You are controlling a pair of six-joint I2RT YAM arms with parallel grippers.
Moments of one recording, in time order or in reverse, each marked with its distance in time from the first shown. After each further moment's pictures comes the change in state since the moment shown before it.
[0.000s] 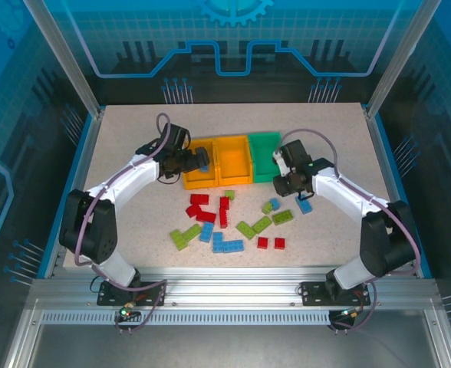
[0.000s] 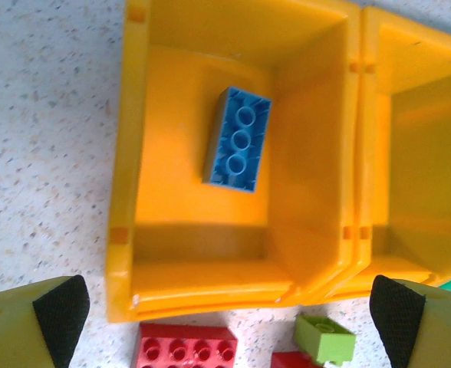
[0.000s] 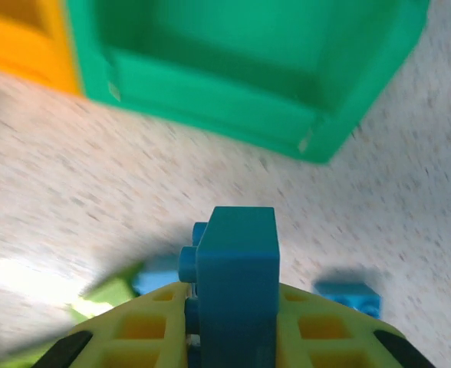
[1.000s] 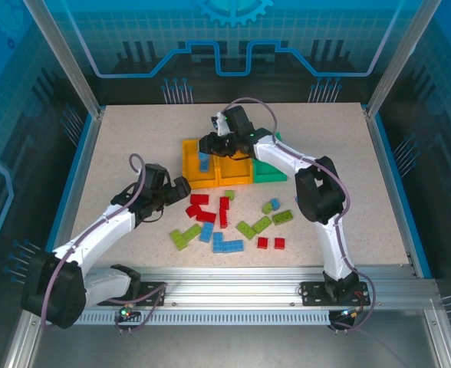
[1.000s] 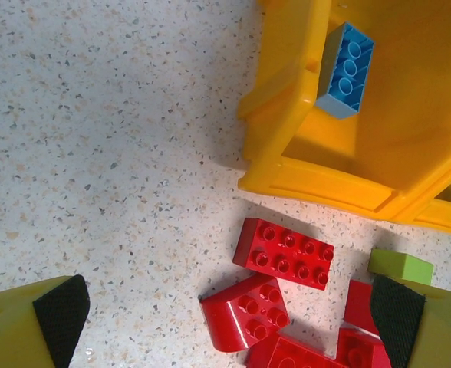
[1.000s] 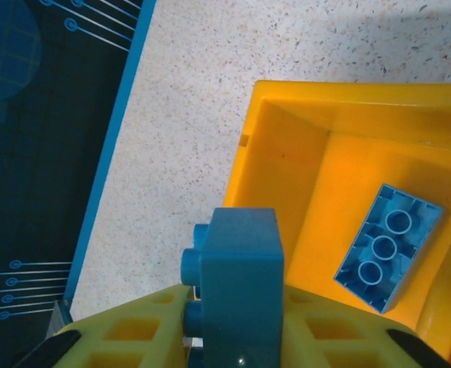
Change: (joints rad) left arm 0.000 -0.473 -0.522 0.141 -0.089 -0.118; right arm 0.175 0.710 0.779 0.317 -0.515 0.540
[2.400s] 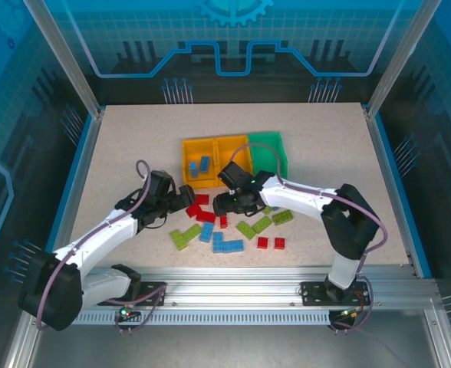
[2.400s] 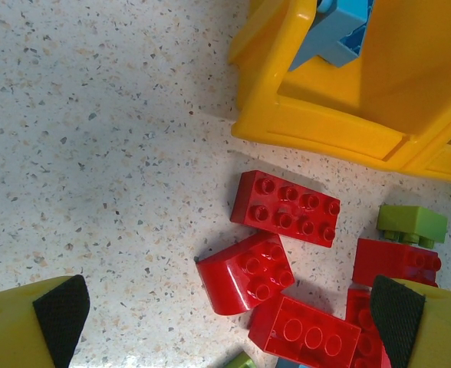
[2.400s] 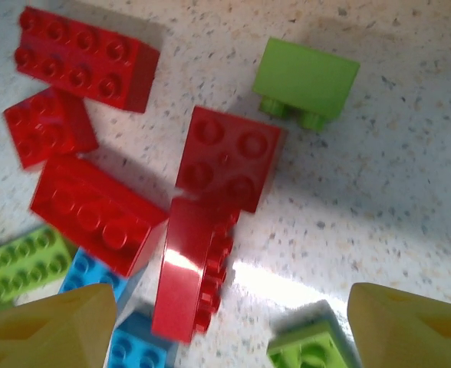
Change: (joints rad) left arm -0.066 -0.013 -0.048 0.008 0.004 -0.011; right arm 0.262 -0.423 -0.602 -0.300 0.503 0.019
